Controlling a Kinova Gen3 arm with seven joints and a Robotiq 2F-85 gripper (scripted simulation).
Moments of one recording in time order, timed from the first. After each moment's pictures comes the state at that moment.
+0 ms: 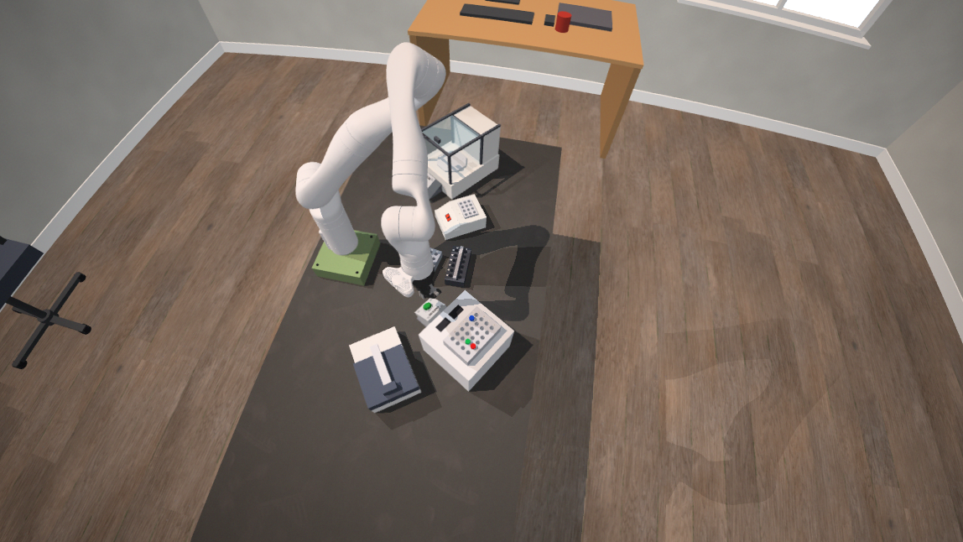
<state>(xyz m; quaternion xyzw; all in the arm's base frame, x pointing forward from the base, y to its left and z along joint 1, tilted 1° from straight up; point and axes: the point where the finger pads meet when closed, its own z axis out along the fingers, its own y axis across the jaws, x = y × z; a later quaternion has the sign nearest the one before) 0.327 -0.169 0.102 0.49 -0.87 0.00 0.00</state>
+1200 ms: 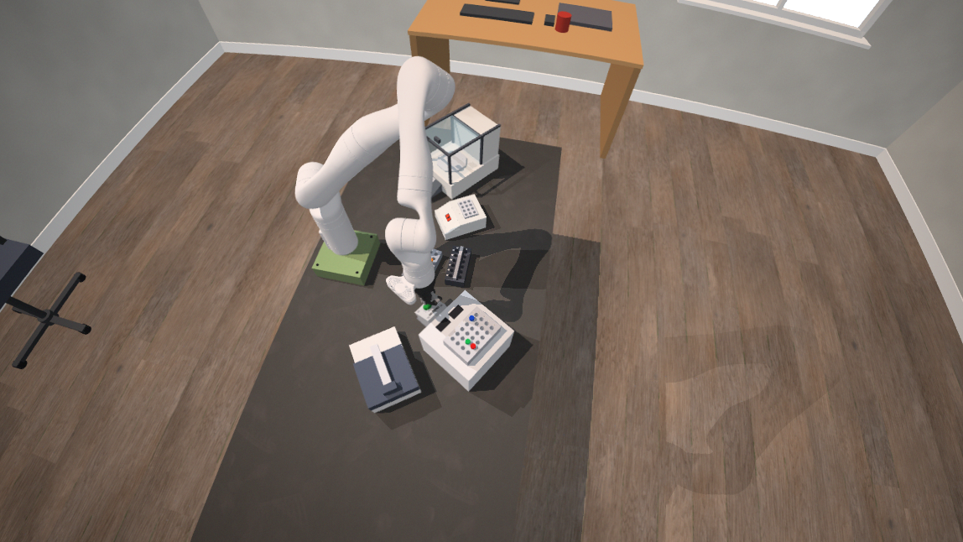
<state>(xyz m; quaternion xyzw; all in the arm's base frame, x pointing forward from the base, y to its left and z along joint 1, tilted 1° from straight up) 0.326 -0.169 0.060 0.49 -0.87 0.00 0.00</state>
